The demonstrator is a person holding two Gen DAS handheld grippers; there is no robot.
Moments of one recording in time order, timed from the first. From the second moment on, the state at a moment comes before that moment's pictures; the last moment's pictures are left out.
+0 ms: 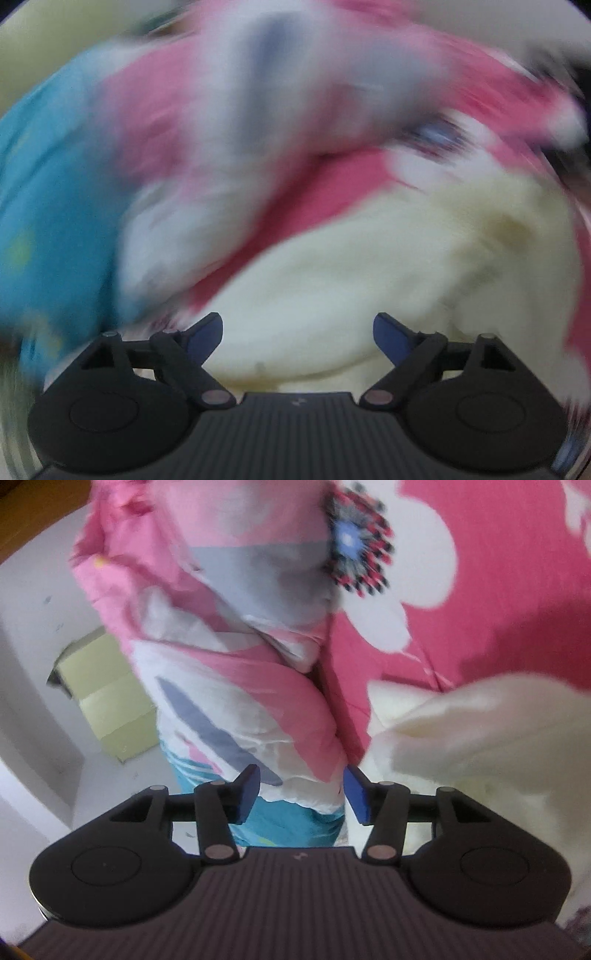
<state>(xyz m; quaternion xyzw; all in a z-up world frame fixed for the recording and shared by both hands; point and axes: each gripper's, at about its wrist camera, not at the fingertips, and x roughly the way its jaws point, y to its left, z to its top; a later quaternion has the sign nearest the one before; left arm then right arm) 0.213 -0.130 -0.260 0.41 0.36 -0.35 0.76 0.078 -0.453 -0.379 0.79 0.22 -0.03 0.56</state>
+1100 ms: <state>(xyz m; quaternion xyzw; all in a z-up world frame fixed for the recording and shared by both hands) 0.218 -0.152 -0.364 0.50 0.35 -0.44 0.66 0.104 -0.409 -0.351 0.17 0.47 -0.05 0.86</state>
